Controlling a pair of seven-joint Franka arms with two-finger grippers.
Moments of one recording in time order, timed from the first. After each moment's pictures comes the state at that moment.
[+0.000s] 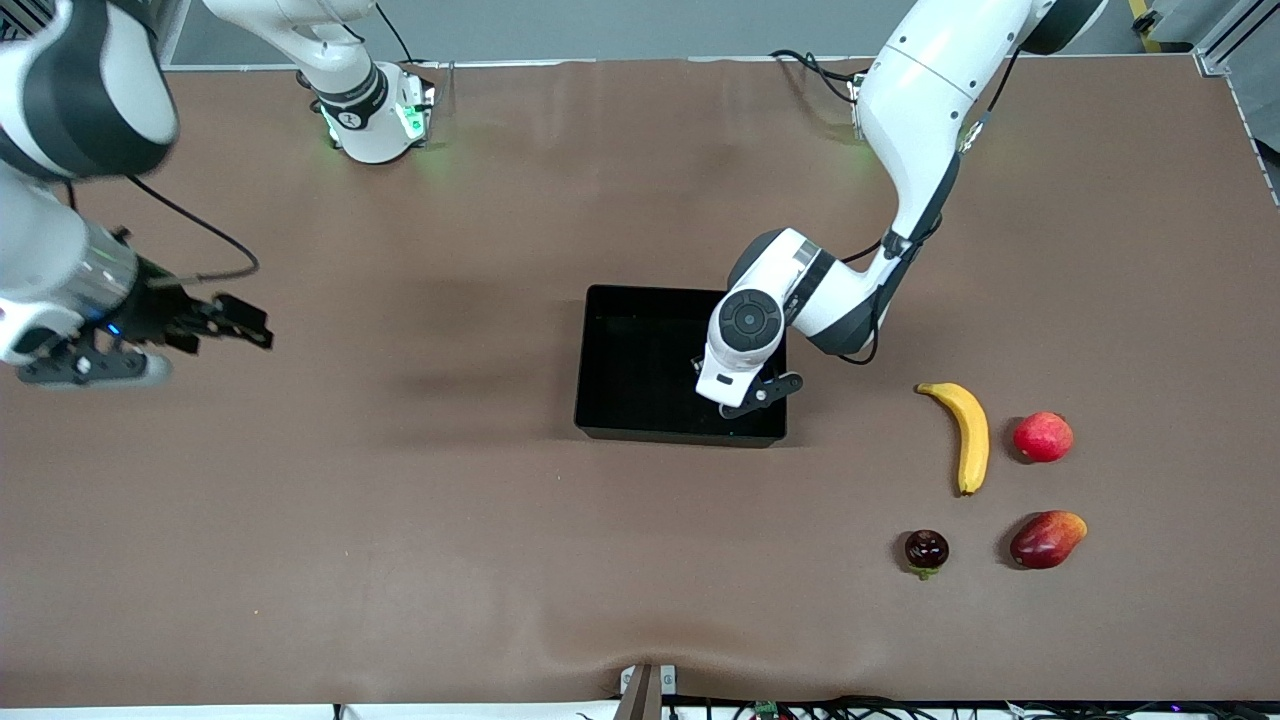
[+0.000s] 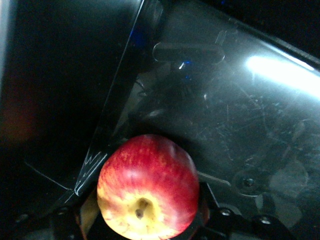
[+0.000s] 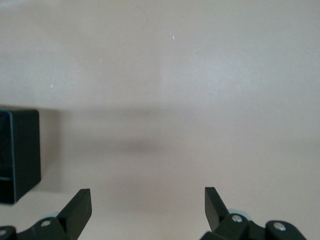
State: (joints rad) left arm -0.47 0.68 -0.20 -1.65 0.04 2.11 -1.05; right arm 0.02 0.07 0.03 -1.67 0.09 1.71 0.02
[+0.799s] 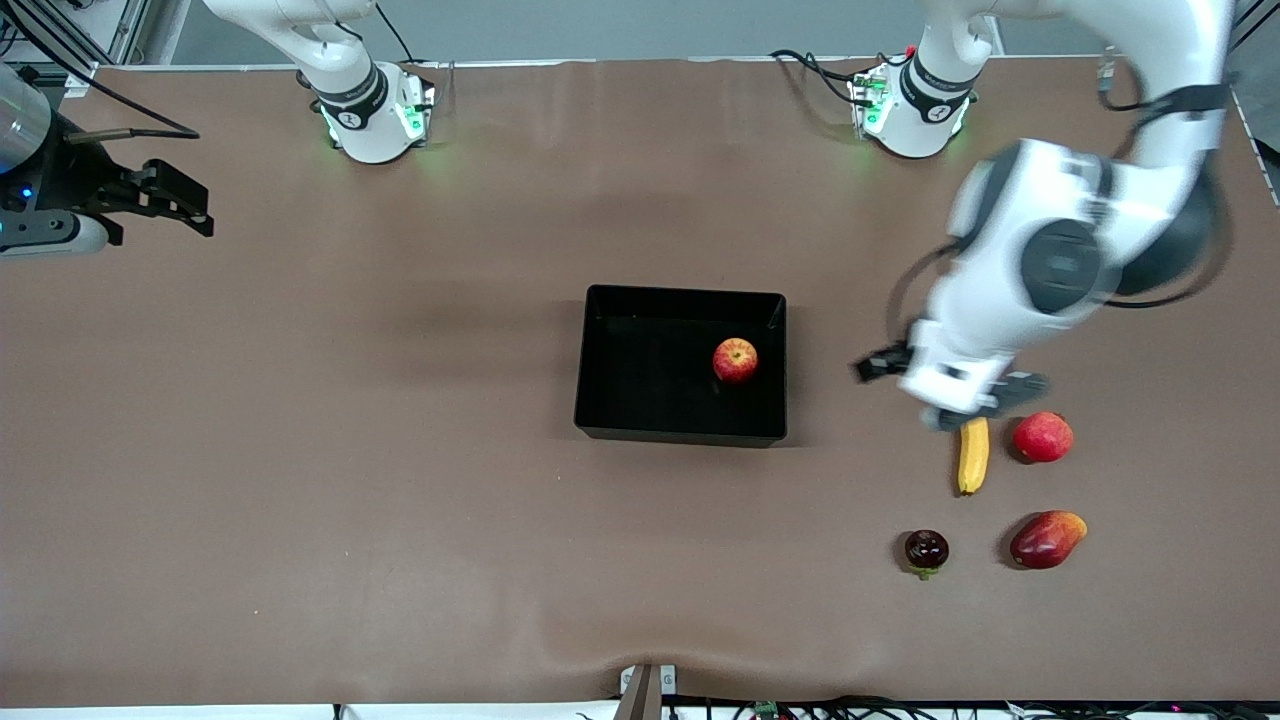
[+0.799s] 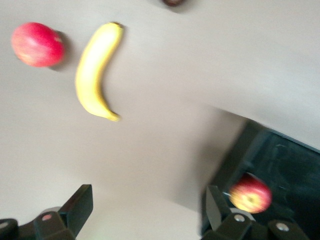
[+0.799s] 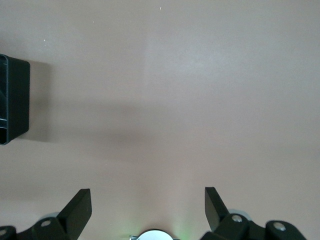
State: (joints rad) left arm -0.09 0.32 -0.18 -1.61 0.04 1.76 -0.64; right arm 0.01 -0.04 0.06 -1.56 -0.01 1.44 -0.04
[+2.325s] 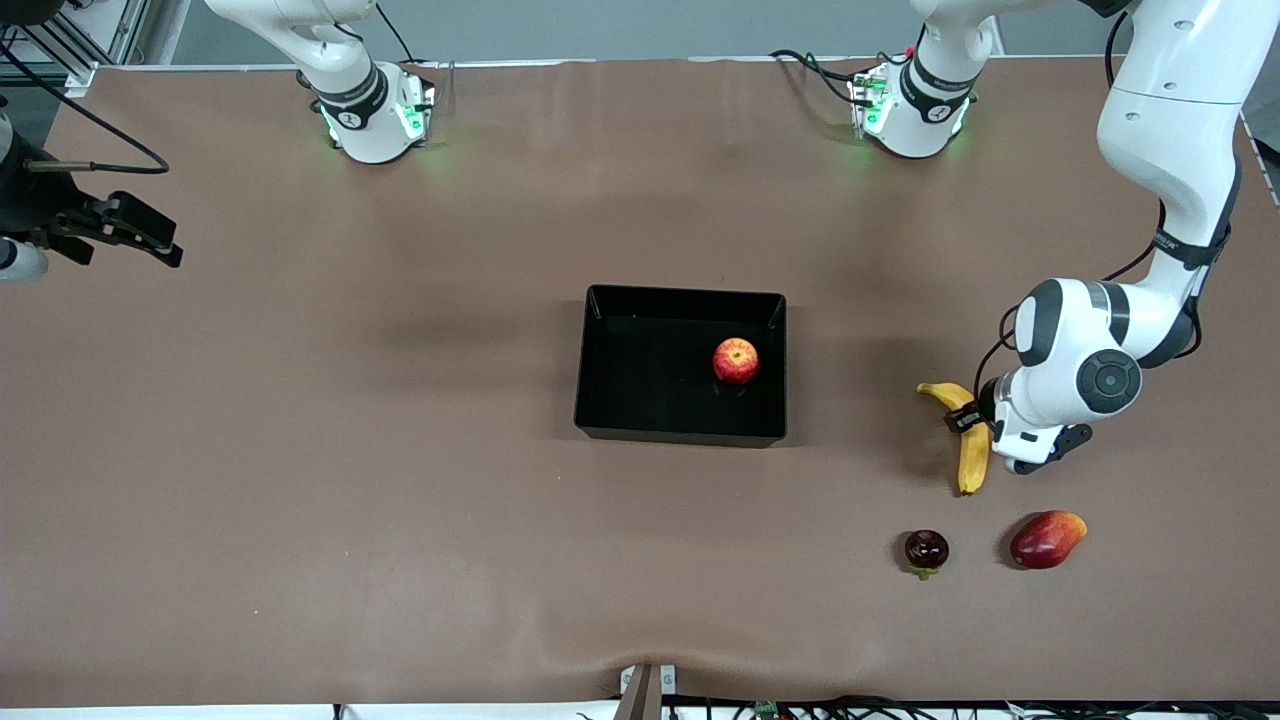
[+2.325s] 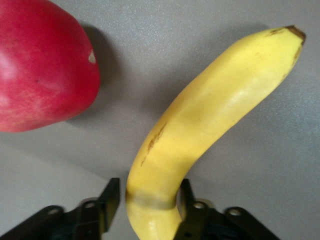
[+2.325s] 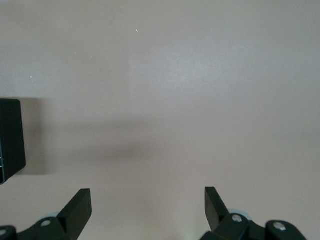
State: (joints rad) left arm 0.16 0.57 -0.19 -1.91 0.18 2.29 -0.62; right arm -0.02 -0.03 0.04 -1.58 -0.01 1.52 0.06
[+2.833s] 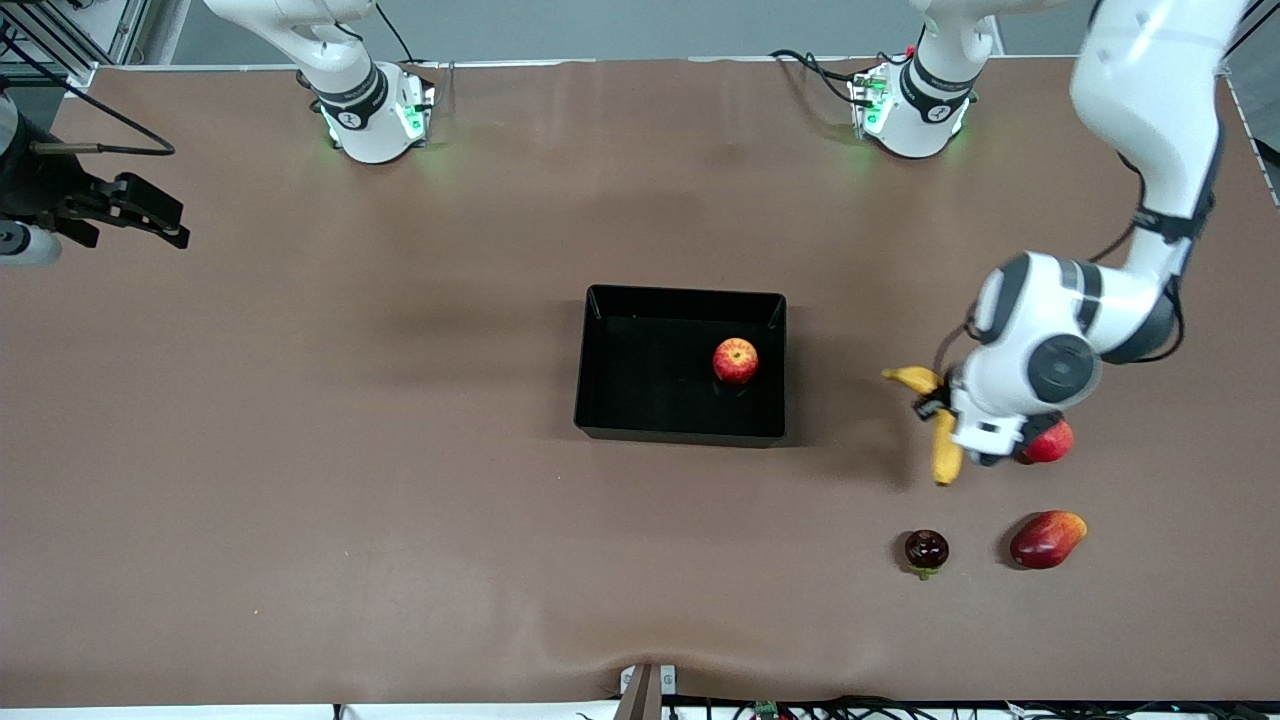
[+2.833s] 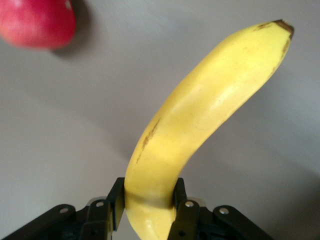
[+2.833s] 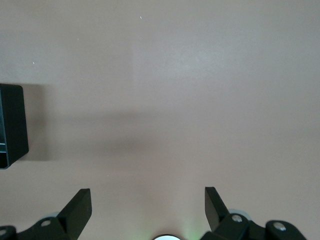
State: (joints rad) left arm 0.00 0.43 -0.29 -1.79 0.18 1.96 -0.89; right arm 0.00 -0.03 0.05 -1.53 -0.01 1.44 0.06
